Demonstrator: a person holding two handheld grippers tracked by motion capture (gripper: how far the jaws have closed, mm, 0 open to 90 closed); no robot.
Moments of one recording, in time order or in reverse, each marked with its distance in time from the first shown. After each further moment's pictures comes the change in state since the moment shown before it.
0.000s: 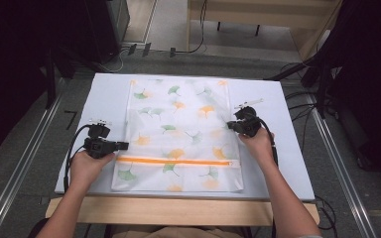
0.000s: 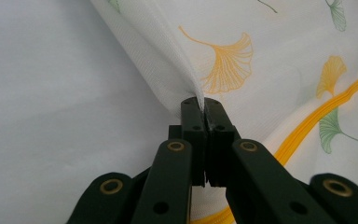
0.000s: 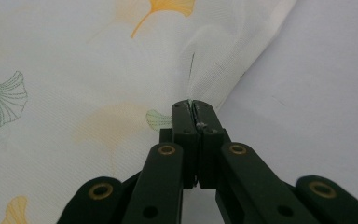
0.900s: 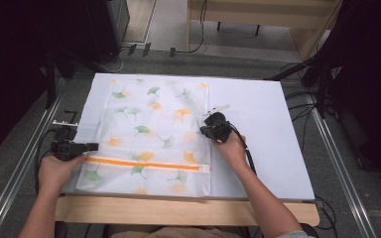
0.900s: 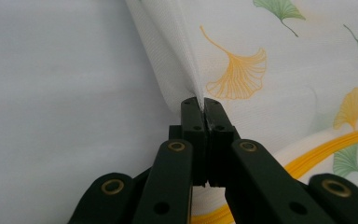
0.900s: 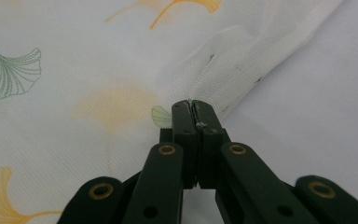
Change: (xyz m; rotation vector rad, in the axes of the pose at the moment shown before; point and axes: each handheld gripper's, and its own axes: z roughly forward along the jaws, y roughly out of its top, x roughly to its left) left arm 0.065 -0.026 -0.048 -0.034 0.101 -0.120; right arm 0.082 0.015 0.033 -0.010 0.056 -0.115
